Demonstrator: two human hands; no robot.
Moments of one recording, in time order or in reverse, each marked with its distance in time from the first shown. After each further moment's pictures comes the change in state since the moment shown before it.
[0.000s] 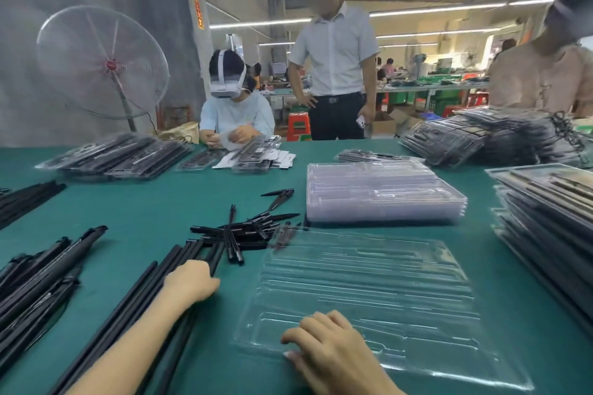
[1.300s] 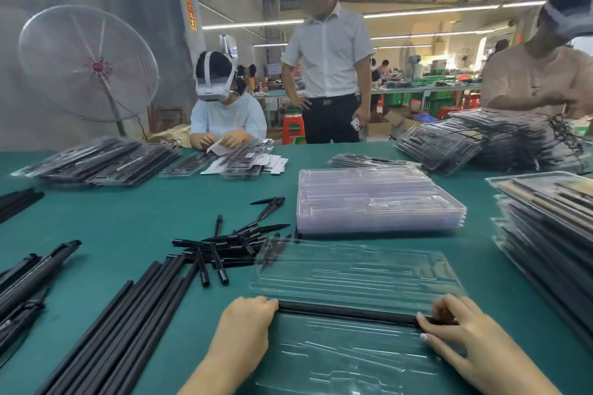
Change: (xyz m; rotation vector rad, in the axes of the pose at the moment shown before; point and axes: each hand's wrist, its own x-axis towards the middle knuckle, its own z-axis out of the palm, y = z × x) left_hand -0.043 0.088 0.038 -0.037 0.474 0.543; right_hand -0.086 0.143 -0.073 -0.042 -0.210 0.441
